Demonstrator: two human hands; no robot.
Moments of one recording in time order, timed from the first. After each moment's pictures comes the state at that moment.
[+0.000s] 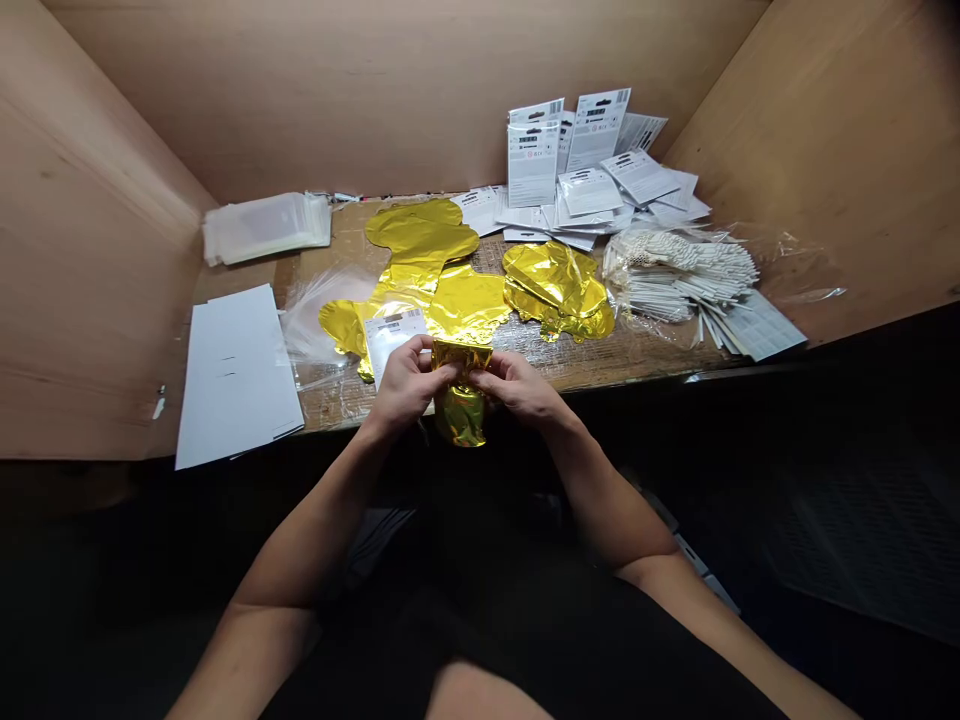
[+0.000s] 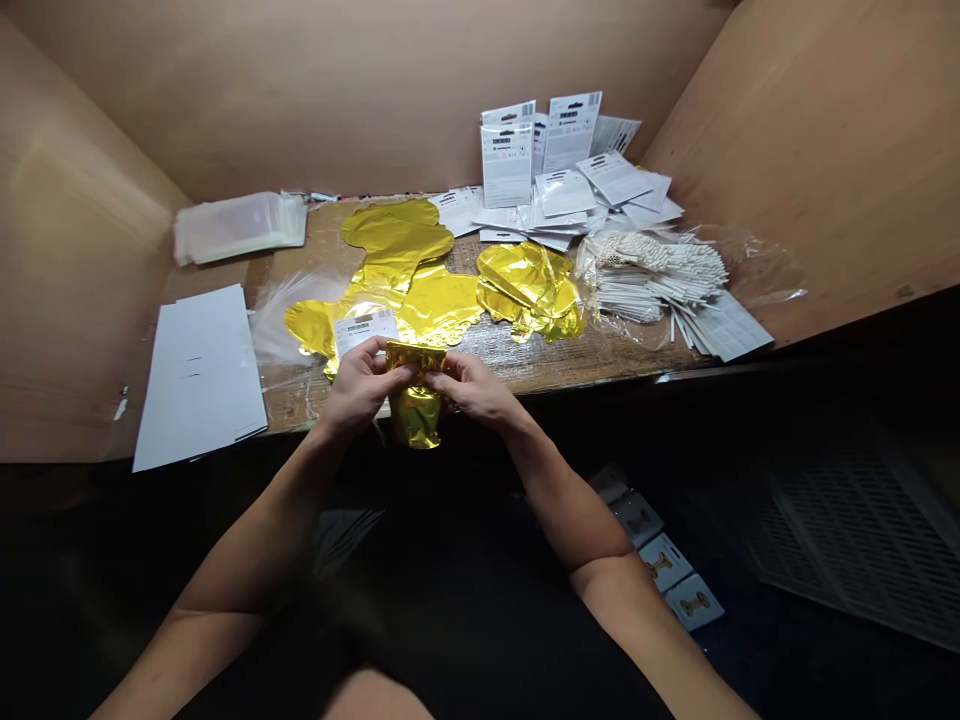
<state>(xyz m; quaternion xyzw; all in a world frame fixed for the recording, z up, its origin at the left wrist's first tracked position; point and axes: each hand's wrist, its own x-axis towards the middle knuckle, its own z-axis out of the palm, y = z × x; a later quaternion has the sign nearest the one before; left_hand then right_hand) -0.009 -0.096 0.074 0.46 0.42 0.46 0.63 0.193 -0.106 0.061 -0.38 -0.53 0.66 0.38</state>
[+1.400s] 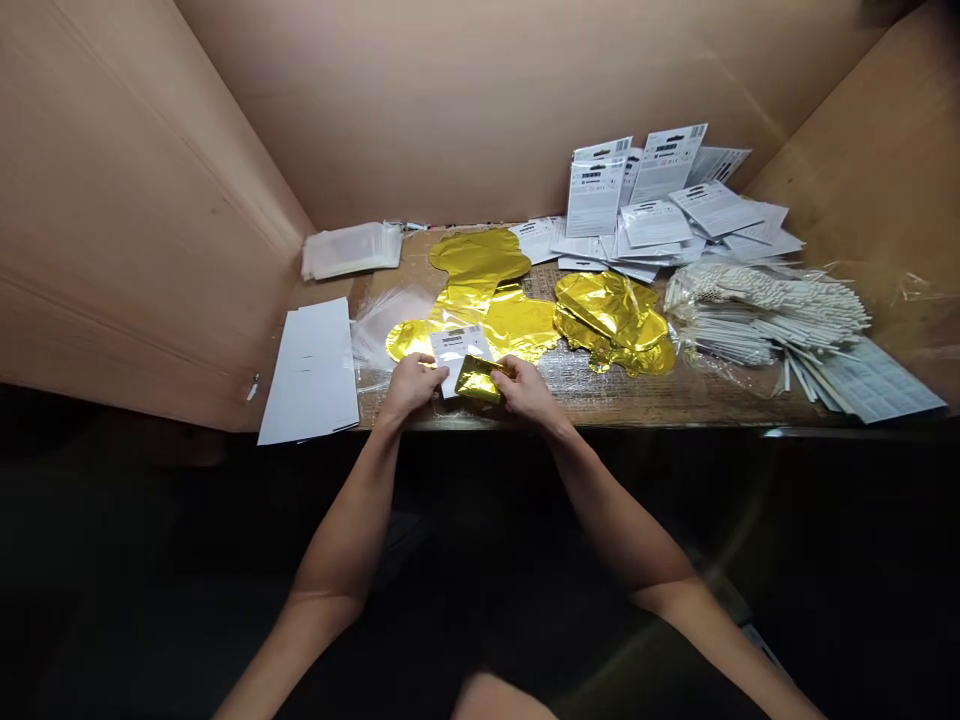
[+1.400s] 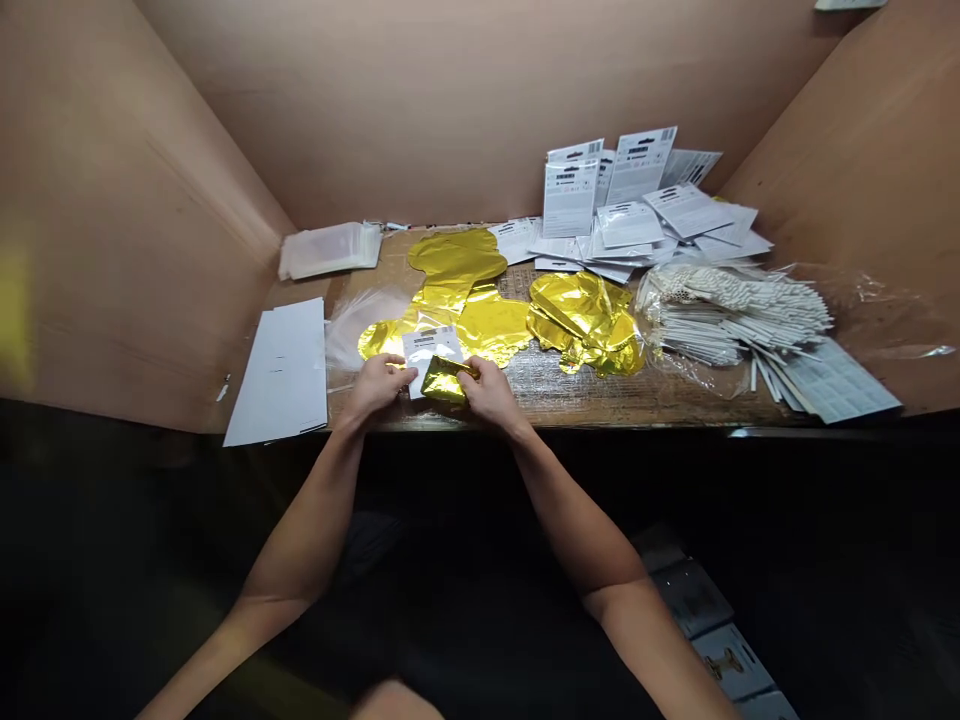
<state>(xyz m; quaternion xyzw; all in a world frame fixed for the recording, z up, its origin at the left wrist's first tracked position) -0.081 -0.059 0.044 0.50 0.70 0.33 0.39 0.147 -0.065 0.024 -0.52 -0.54 0.55 0.37</state>
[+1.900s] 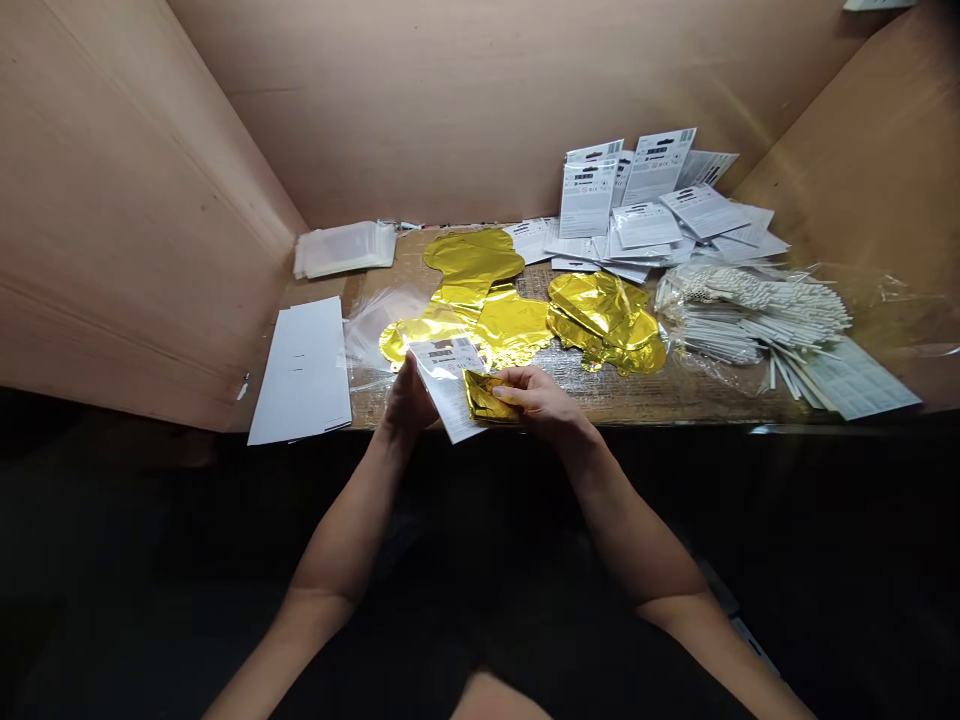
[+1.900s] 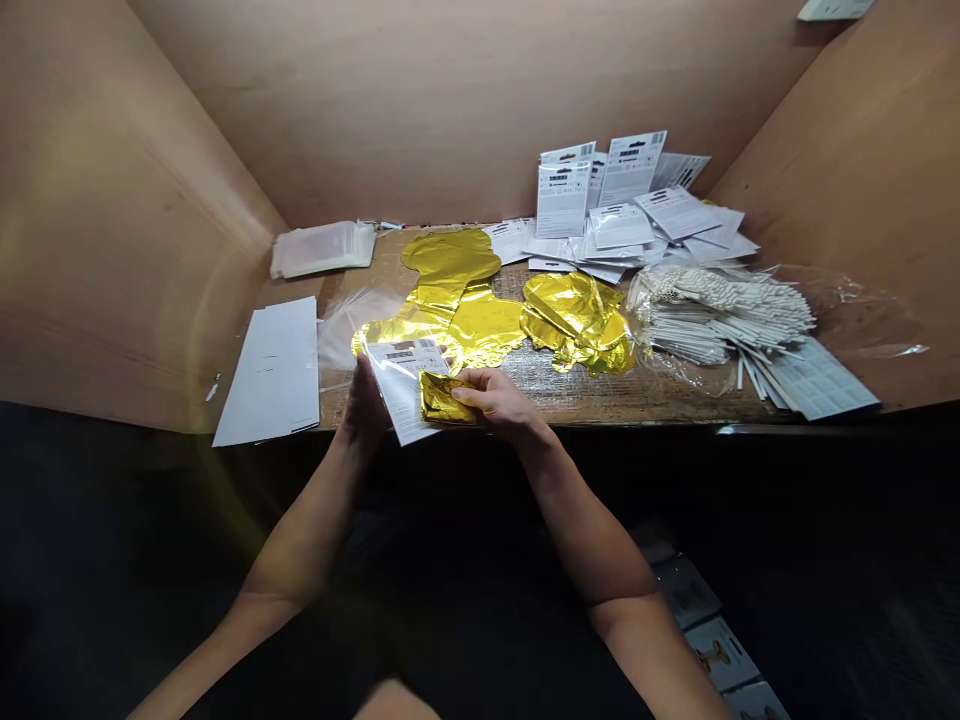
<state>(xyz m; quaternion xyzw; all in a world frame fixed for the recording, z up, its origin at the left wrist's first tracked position) -0.041 -0.094 0.058 0.30 0.28 0.56 0.72 0.174 -0.087 0.050 -0.38 -0.44 0.74 0.35</state>
